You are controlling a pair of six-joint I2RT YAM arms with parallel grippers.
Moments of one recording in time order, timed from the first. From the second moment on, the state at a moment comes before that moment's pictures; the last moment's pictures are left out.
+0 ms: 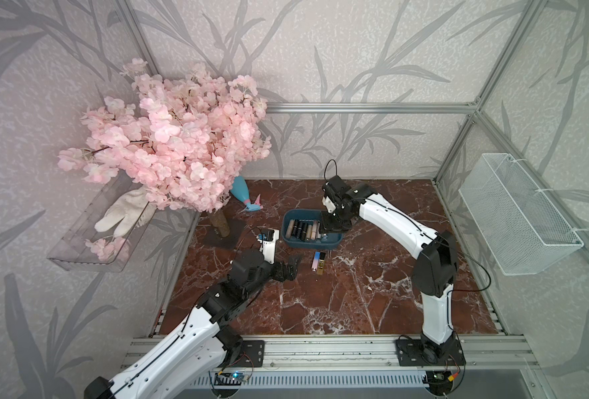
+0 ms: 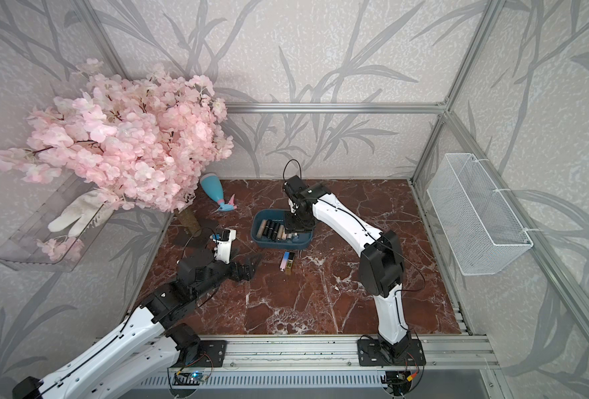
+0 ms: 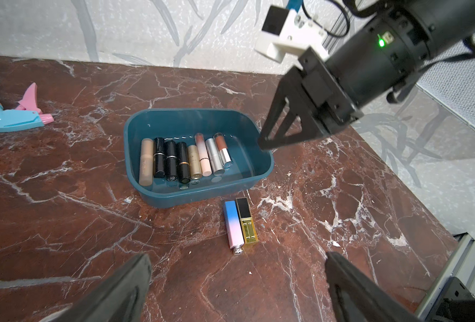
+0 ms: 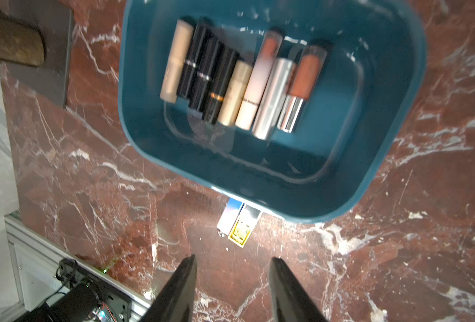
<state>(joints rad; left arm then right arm) -0.64 0.70 0.55 -0.24 -0.04 -0.38 0.68 1.99 1.87 -1.11 -0.19 0.52</state>
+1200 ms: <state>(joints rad) -0.64 0.47 0.50 -0.36 -0.06 -0.42 0.86 2.12 1.68 -1.05 -0.08 0.47</state>
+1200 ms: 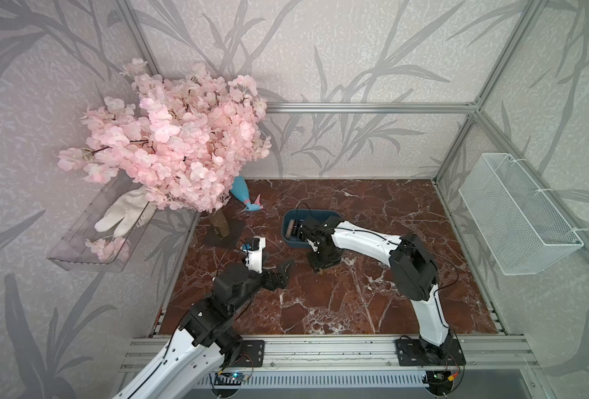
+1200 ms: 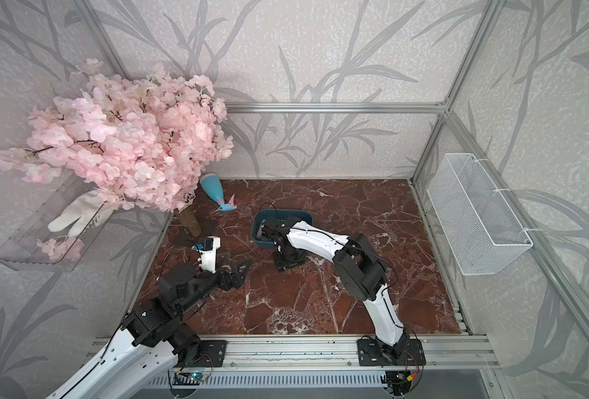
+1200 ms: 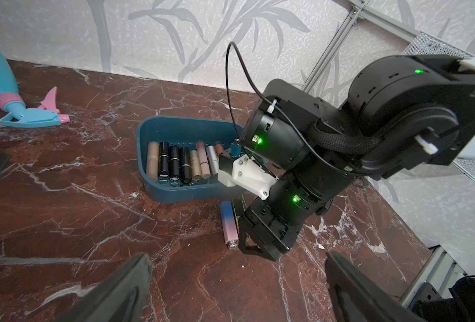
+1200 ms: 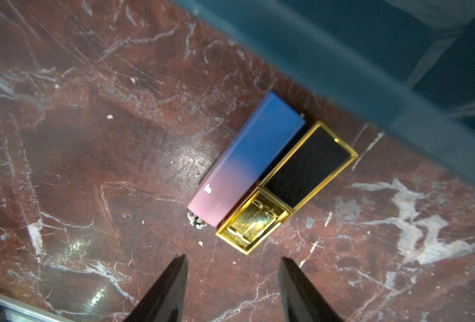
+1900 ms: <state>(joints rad) -0.64 0.52 0.50 -0.36 -0.07 -0.40 0.80 2.19 1.76 -1.06 -0.03 0.46</state>
